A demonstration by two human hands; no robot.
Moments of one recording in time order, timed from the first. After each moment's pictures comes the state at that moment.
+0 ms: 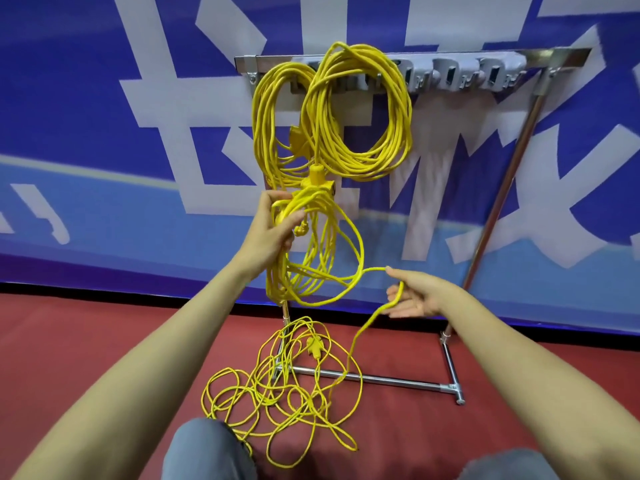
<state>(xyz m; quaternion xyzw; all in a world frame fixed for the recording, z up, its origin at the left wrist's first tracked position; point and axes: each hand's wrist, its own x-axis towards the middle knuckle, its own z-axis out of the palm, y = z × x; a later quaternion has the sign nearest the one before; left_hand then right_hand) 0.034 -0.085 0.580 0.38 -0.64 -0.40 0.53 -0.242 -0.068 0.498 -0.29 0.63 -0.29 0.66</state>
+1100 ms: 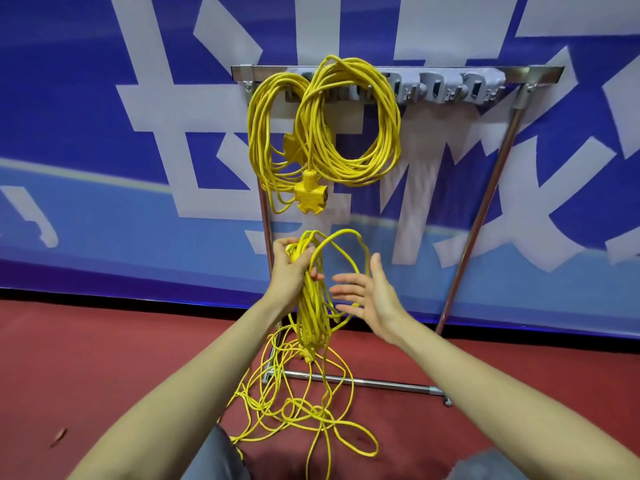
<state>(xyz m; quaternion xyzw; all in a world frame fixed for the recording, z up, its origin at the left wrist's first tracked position) -0.012 -0.067 0.518 0.40 -0.48 -0.52 0.58 -0.164 -0.019 0.510 -0.38 0.49 -0.47 0.63</state>
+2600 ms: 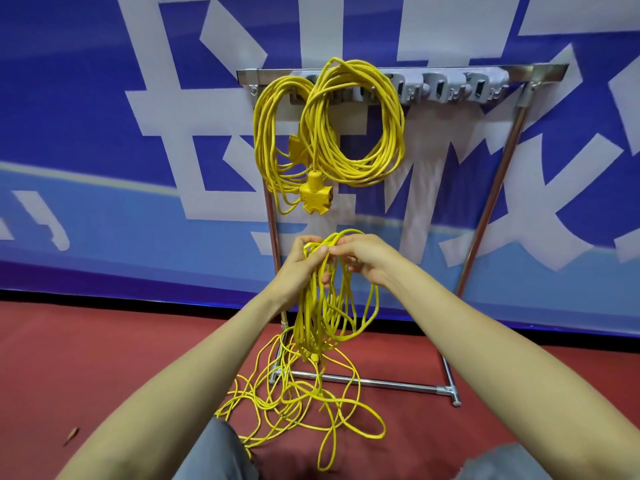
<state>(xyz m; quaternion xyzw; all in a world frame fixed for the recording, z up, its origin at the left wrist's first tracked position) -0.004 -0.055 0.538 0.37 -0.57 -0.57 0.46 -0.145 -0.050 0.584 -0.48 0.56 -0.40 0.54</state>
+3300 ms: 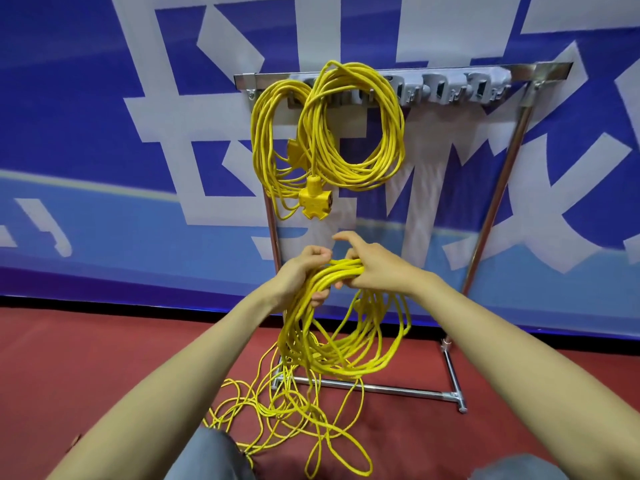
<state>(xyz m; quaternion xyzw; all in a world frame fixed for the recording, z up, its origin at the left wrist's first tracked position) 0.000 -0.057 0.557 0.36 -0.54 -0.68 0.34 -0.186 -0.062 0.564 -0.83 0.47 -0.23 0.20</state>
